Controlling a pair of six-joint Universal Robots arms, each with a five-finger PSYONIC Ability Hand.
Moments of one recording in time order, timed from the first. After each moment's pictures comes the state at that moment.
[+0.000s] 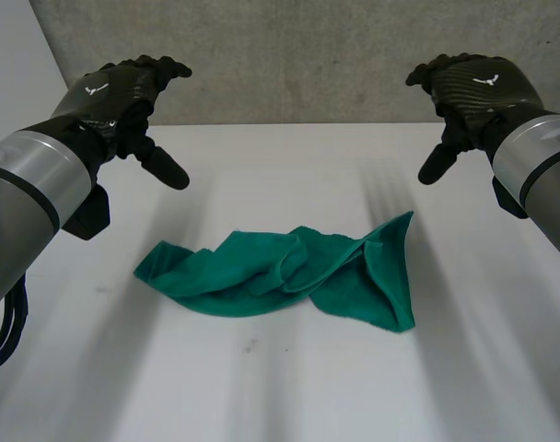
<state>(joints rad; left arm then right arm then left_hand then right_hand) 4.29 -1.65 -1.39 3.03 -1.51 3.07 1.95 -1.38 1.29 0.13 1.51 2.93 0.19 0.20 0.21 0.20 0.05 0.19 0.22 0.21 0.23 0.07</state>
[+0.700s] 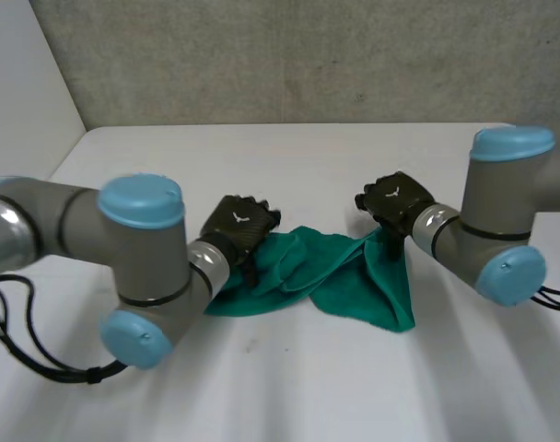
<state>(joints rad) 4.10 -2.27 -1.26 3.22 -1.52 3.51 1.93 -0.77 1.04 0.13 1.34 2.52 0.42 0.41 0.39 0.40 0.22 0.36 0.42 0.40 0.40 0.22</state>
